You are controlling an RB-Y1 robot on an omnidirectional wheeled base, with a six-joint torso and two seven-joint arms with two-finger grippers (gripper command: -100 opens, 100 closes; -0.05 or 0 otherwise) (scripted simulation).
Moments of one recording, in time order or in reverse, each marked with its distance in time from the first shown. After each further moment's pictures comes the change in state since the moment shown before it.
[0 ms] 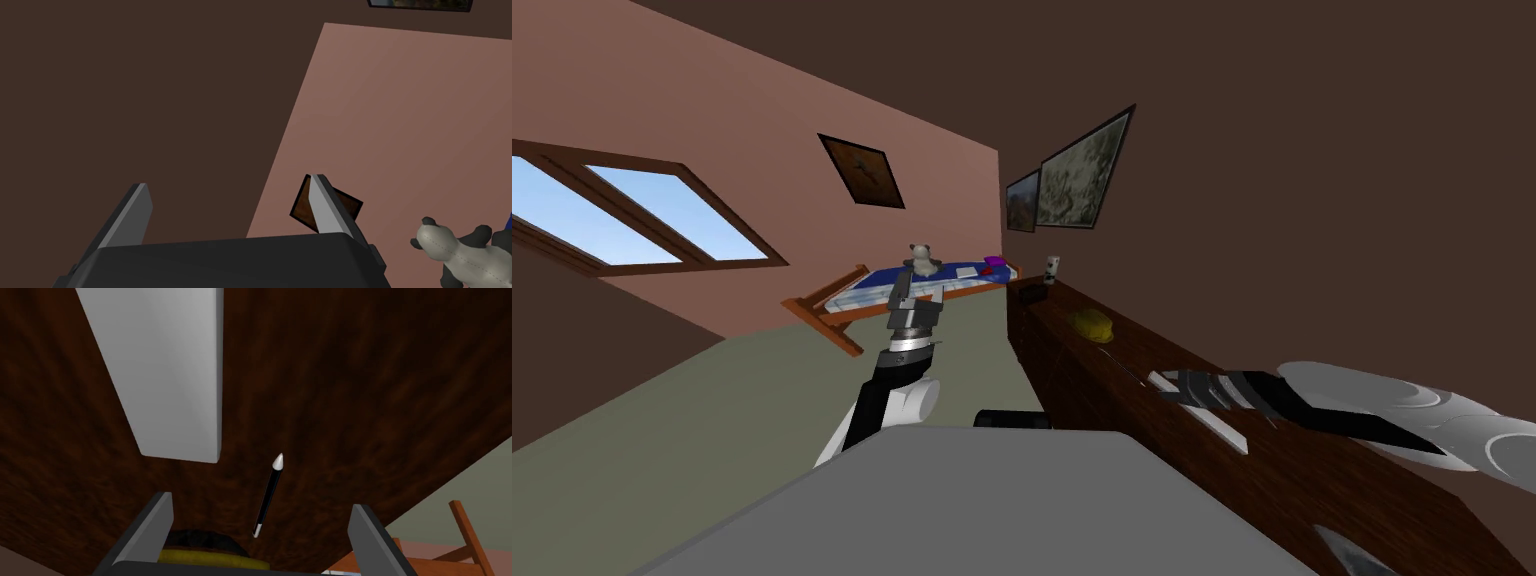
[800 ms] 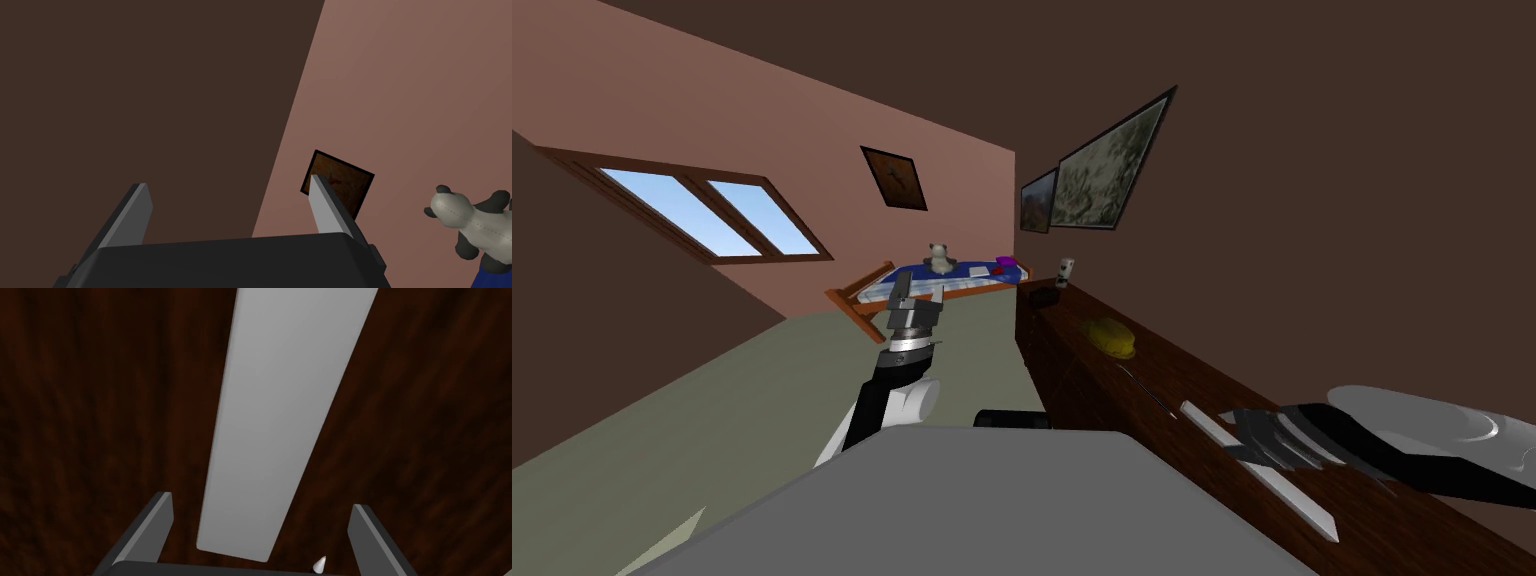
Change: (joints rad) left arm 0.000 0.000 0.000 0.000 0.000 0.000 0.000; right arm 0.007 -0.053 0.177 0.142 0.153 -0.013 -0.003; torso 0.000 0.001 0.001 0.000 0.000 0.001
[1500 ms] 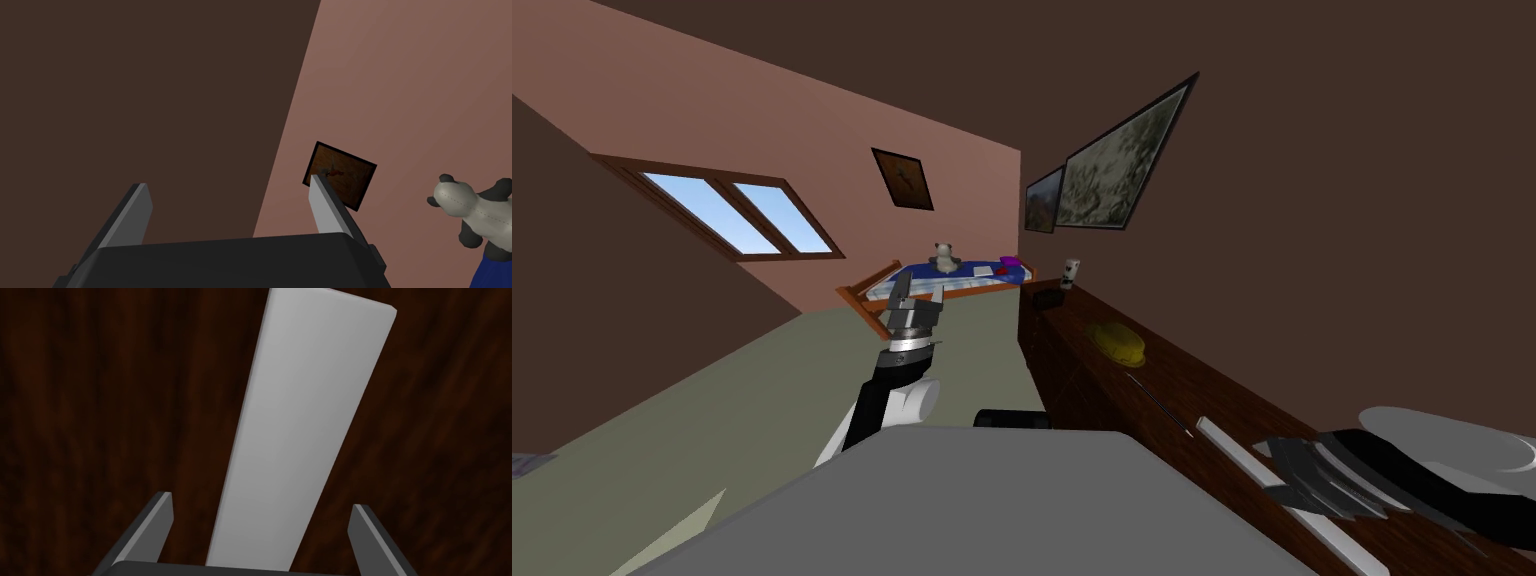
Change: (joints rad) left arm 0.000 0.000 0.000 0.000 0.000 0.000 0.000; right arm 0.019 0.010 0.069 0.059 0.040 -0.011 0.013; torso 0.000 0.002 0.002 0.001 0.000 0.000
